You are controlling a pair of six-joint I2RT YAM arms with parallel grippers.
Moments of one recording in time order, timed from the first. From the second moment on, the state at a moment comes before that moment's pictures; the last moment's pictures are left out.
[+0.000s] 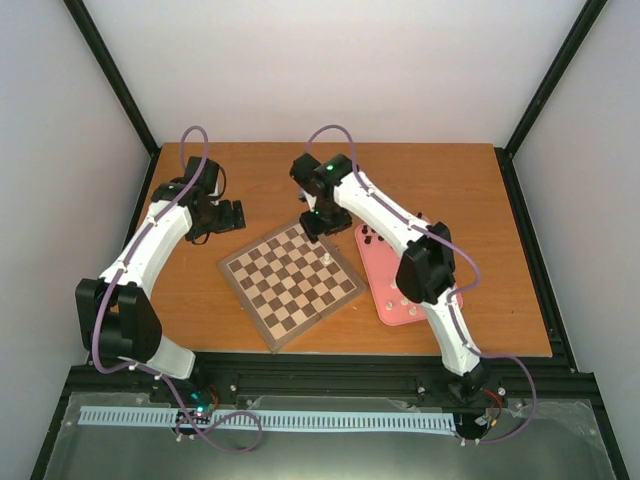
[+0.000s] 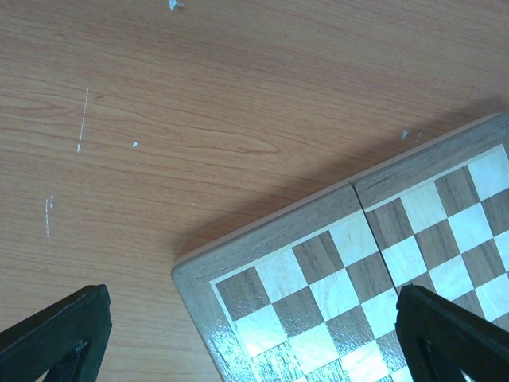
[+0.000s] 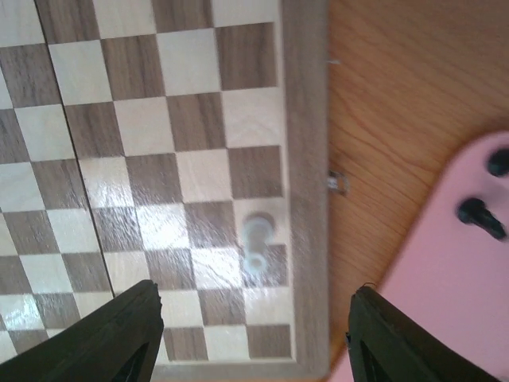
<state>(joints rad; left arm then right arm) -0.15 1.49 1.30 -0.96 -0.05 -0.39 0.74 2.29 2.28 -1.44 -0.04 0.22</state>
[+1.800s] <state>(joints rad) -0.16 1.49 1.25 -0.91 0.05 -0.36 0.50 1.51 1.06 -1.12 -0.03 0.48</state>
